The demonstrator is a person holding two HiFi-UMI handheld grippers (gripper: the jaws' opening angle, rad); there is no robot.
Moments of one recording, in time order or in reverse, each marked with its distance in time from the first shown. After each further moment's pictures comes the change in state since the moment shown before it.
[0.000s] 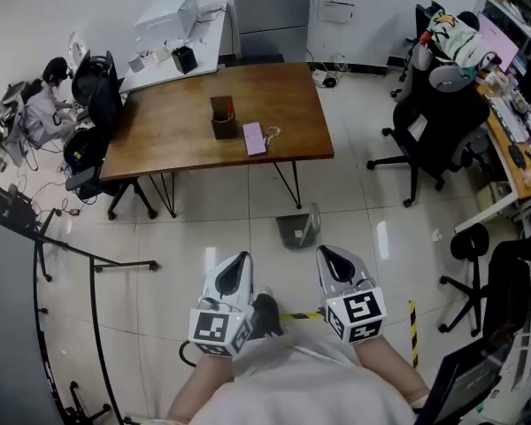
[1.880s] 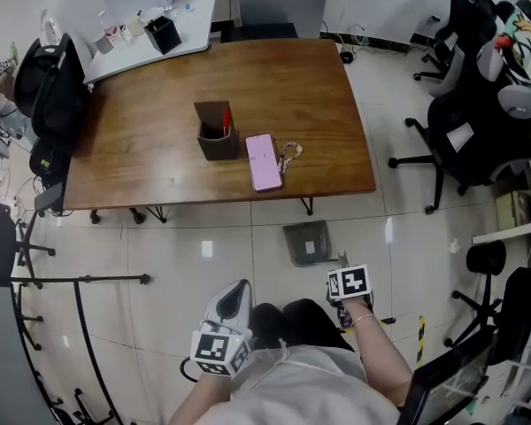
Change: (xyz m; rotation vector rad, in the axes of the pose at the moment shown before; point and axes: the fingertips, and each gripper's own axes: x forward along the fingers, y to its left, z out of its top) left arm 0.178 0.158 -0.138 -0.128 0.252 0.030; right arm 0.262 -0.135 -0.298 0.339 0.967 -0.105
